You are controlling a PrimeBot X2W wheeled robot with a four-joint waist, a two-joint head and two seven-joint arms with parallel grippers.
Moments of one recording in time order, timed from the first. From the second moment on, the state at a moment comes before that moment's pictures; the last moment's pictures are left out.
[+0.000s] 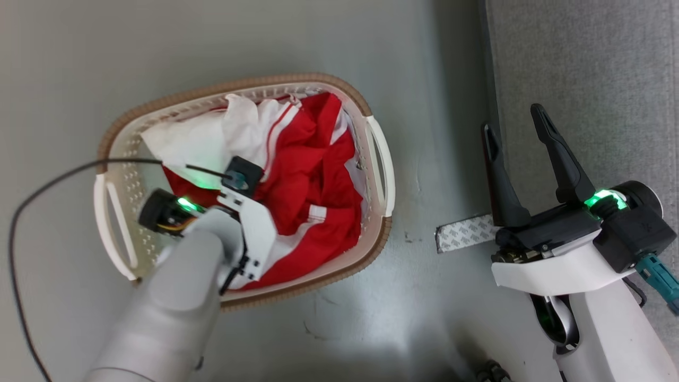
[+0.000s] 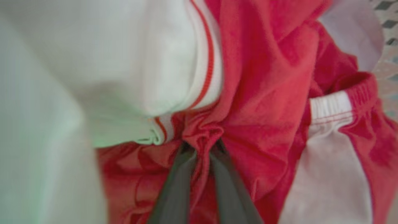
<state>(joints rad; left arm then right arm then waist) -0.89 0.13 -0.50 0.99 -0.08 -0.13 0.15 -0.47 -0.05 0.24 0.07 0.24 0.13 -0.26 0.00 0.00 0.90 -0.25</state>
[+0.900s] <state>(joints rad) -0.43 0.09 -0.51 0.62 -0.36 -0.07 -0.05 -0.13 -0.05 0.14 0.20 0.22 0.13 -0.26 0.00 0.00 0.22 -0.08</state>
